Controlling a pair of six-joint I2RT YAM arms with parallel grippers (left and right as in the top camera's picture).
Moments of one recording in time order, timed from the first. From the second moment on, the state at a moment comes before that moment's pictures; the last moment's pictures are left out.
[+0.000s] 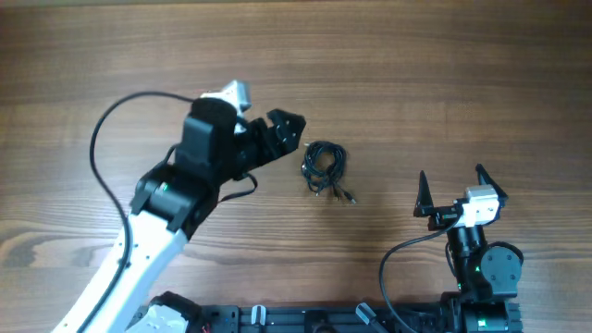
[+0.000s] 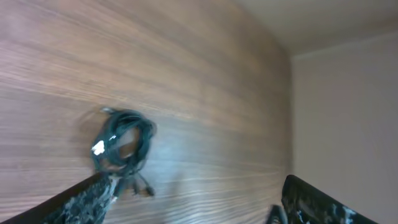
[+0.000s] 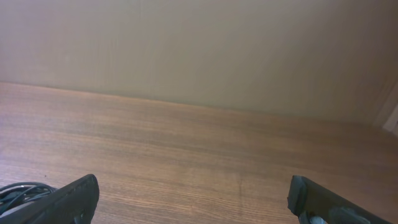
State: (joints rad) left arm -0.45 1.19 1.03 -0.49 0.25 -0.89; right arm 0.01 0.02 0.01 0.00 -0.07 -0.10
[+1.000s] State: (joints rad) left arm -0.64 1.75 1.09 -0.44 -0.08 -0.94; right arm 0.01 0.02 0.01 0.00 -0.07 -0.10
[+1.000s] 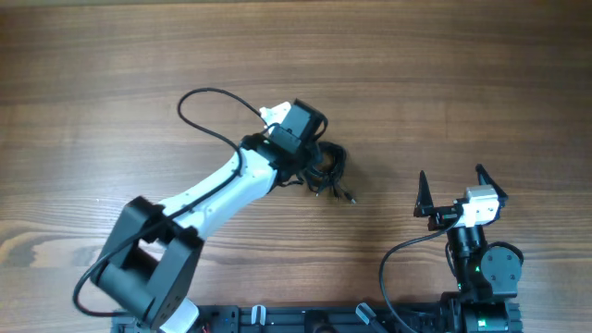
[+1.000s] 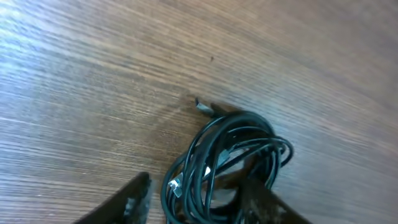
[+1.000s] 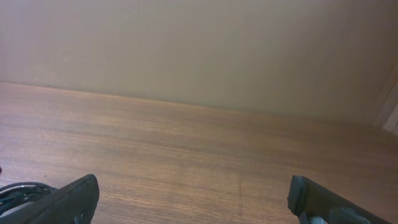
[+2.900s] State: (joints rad) left arm -0.64 1.55 1.11 -0.84 -0.14 -1.02; right arm 0.01 0.02 0.01 0.00 -0.07 -0.10
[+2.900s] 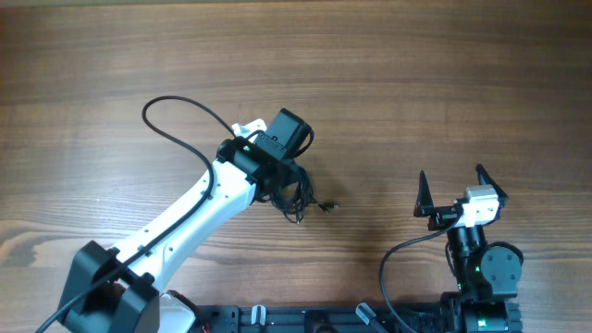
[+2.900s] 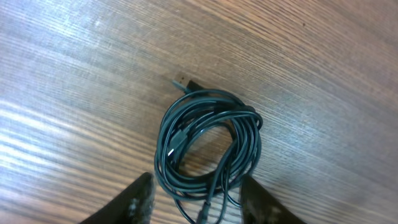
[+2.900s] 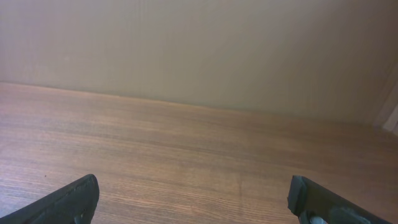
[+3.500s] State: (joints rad) left arm -0.63 1.69 1.11 -0.66 -0.10 0.02; right arm 0.01 0.02 0.01 0.00 -0.07 -0.10
